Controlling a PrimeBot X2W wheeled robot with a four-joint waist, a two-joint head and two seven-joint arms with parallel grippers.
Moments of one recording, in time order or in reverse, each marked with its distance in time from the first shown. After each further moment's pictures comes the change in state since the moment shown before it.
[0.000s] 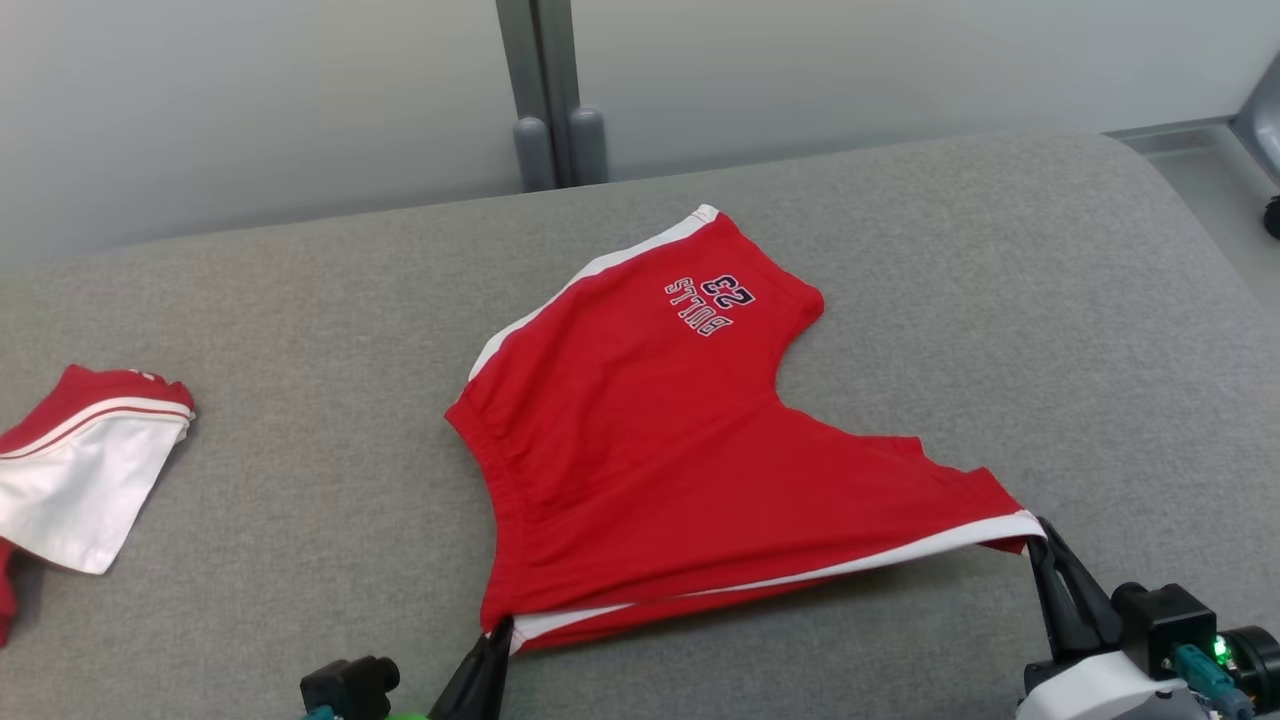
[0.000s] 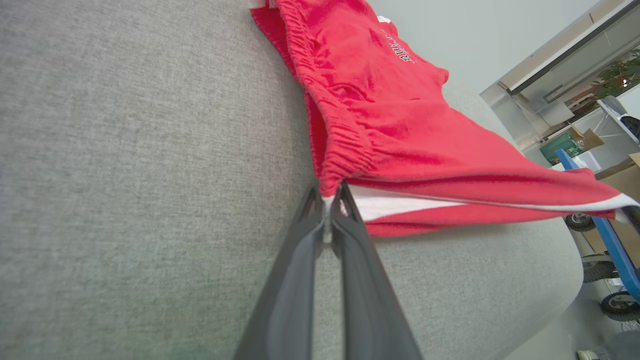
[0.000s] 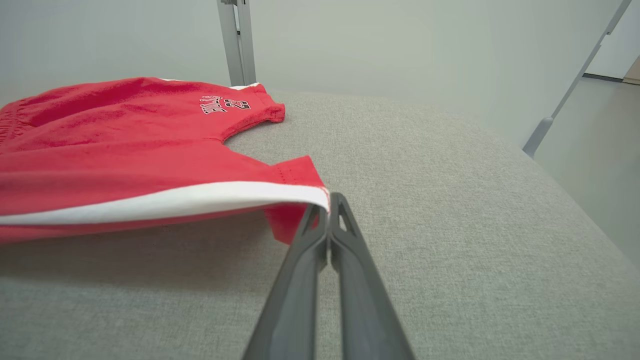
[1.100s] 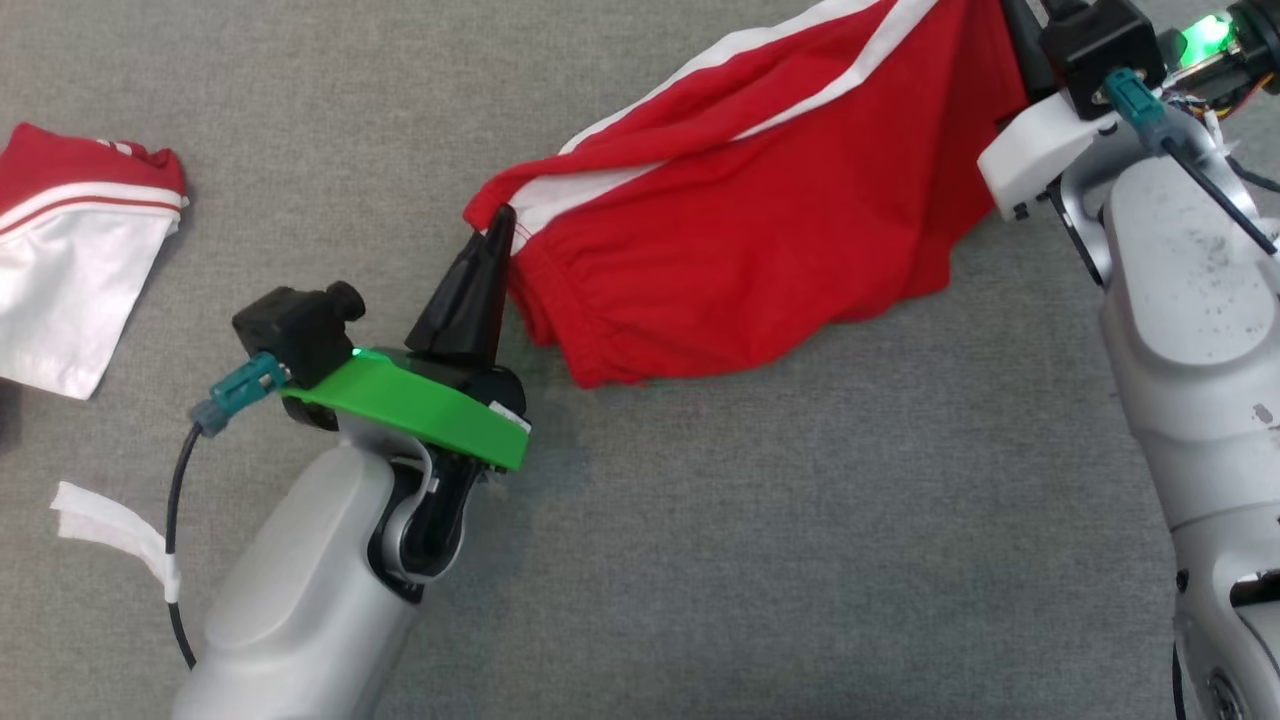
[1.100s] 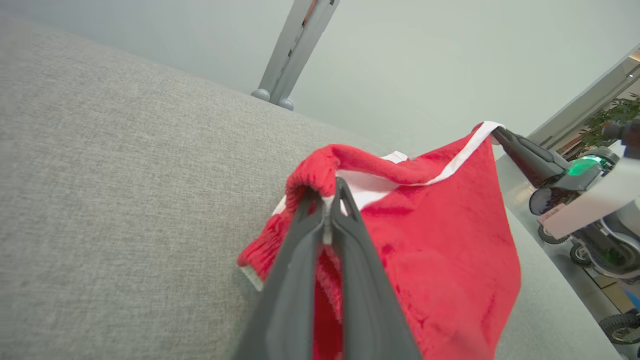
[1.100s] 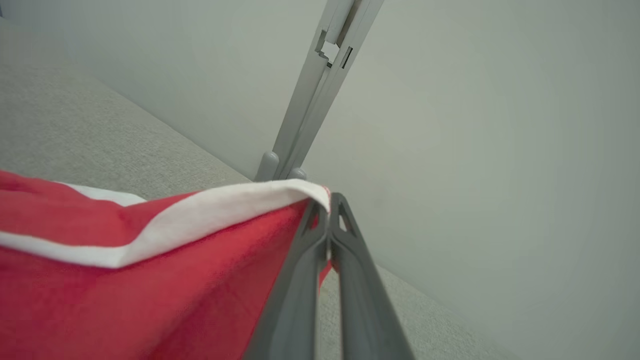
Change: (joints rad) left arm -0.516 0.017 -0.023 -0.152 -0.022 0.001 0.000; right arm -1.029 -0.111 0.172 0.462 -0.289 -0.002 0.000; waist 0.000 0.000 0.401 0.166
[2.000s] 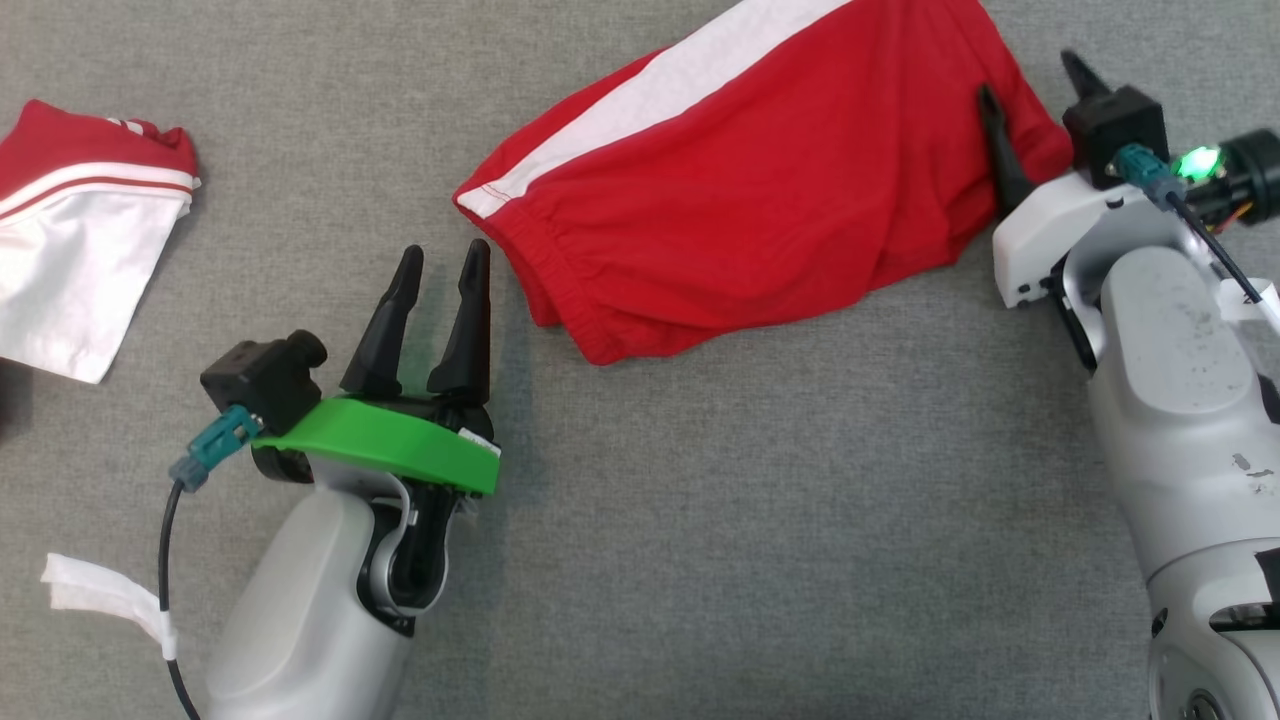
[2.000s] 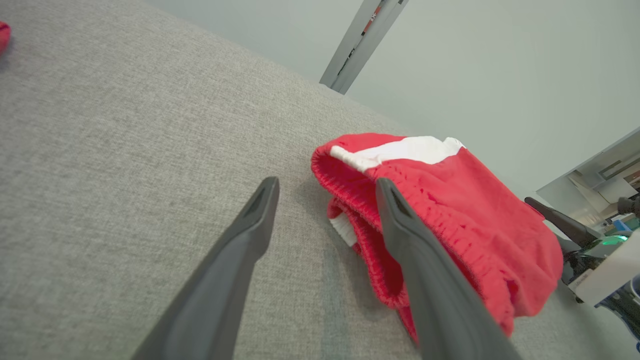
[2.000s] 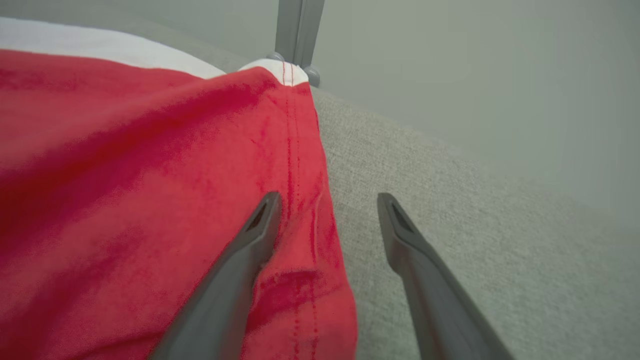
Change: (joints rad) left arm 0.098 -0.067 0.168 0.025 0.107 0.000 0.000; right arm 0.055 0.052 -0.186 0.193 -0.024 0.000 0.000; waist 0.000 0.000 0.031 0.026
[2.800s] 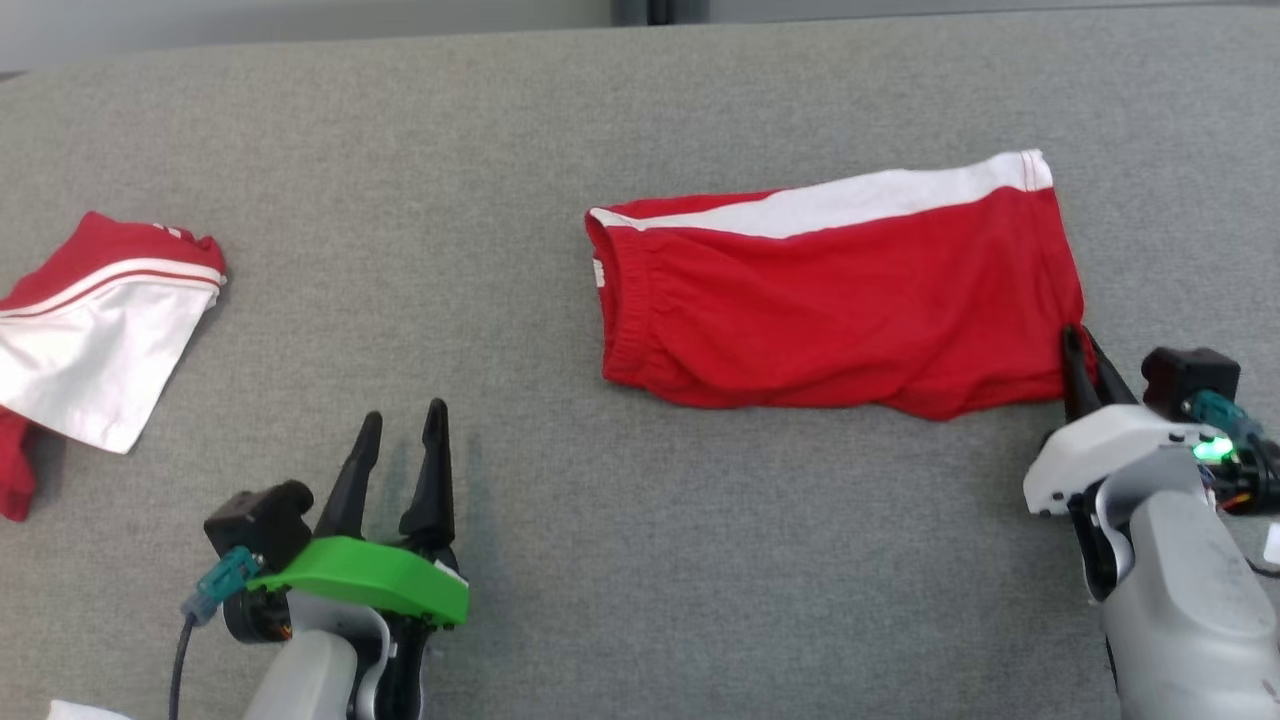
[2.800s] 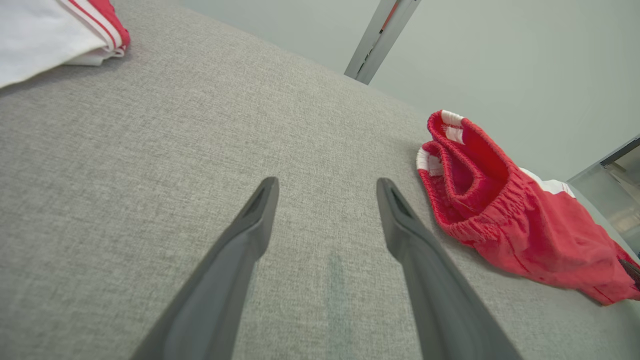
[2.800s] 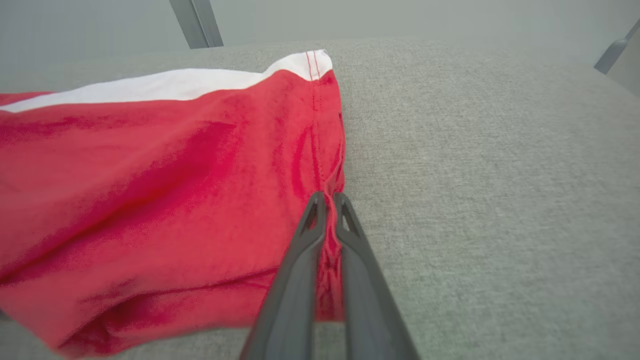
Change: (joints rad) left arm 0.208 -0.033 0.133 0.074 0.146 0.000 0.000; right arm 0.370 0.037 -0.153 -0.058 0.315 0.000 -0.002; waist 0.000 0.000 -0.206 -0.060
